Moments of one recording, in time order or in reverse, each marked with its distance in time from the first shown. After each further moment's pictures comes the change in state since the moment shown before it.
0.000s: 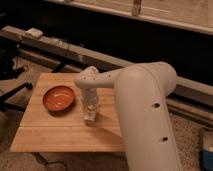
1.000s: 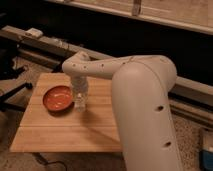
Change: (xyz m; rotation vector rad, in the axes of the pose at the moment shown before) arm -0.032 0.073 -0.085 -0.066 -0.114 -0.201
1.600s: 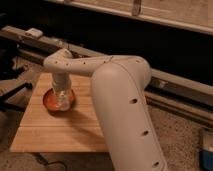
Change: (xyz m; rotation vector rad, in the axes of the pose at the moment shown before) arm -0.023 0.095 0.004 -0.078 -0.008 -0.222
